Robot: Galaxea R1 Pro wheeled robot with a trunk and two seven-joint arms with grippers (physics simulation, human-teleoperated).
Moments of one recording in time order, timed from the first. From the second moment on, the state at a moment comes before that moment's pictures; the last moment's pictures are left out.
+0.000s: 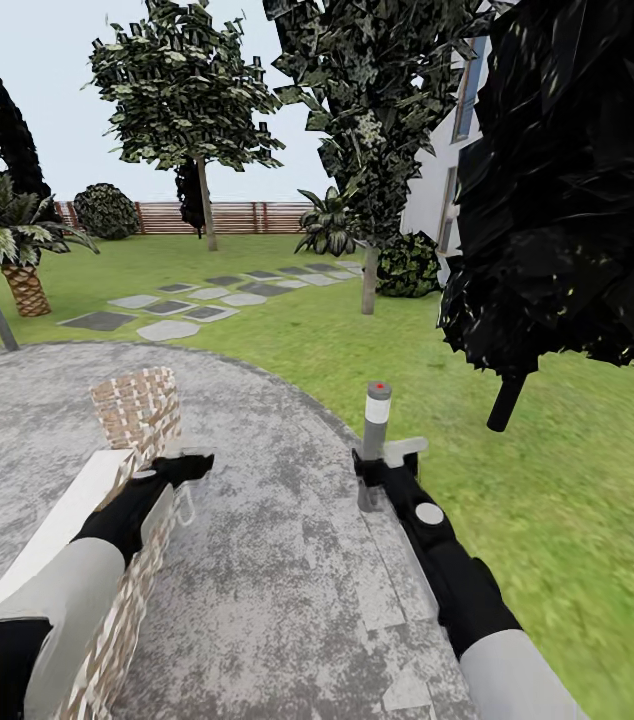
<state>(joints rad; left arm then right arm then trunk) -0.90 0.09 0.02 -0.49 0.05 0.19 -0.02 -0.59 0.12 0.12 -1.04 0.13 0.10 0.01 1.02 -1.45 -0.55</state>
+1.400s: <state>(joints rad) -1.17 0.10 -0.11 -0.64 0.05 0.62 -0.10 -1.06 0.15 0.13 -1.12 0.13 0.59 0.01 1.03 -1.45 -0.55</state>
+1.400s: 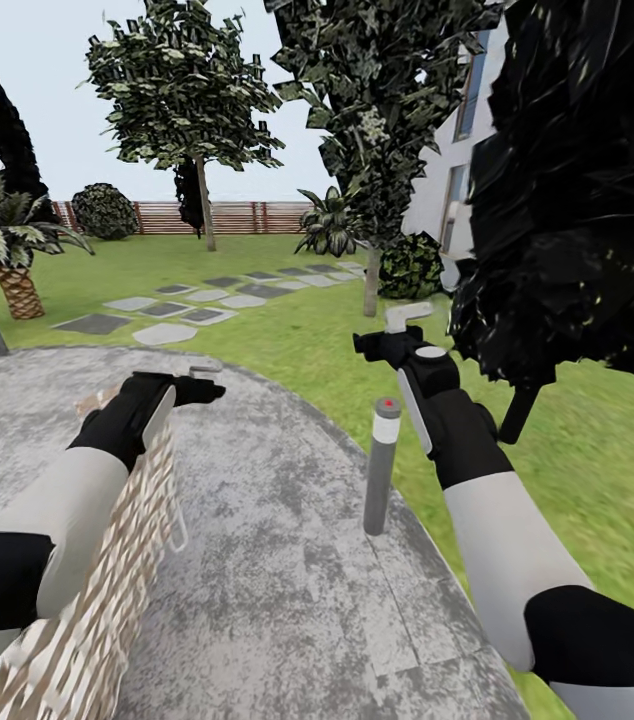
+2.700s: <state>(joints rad) -1.17 0.09 -0.12 -0.65 0.05 0.62 -0.10 -1.04 0.15 0.13 -1.12 0.13 0.59 0.01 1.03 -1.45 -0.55</state>
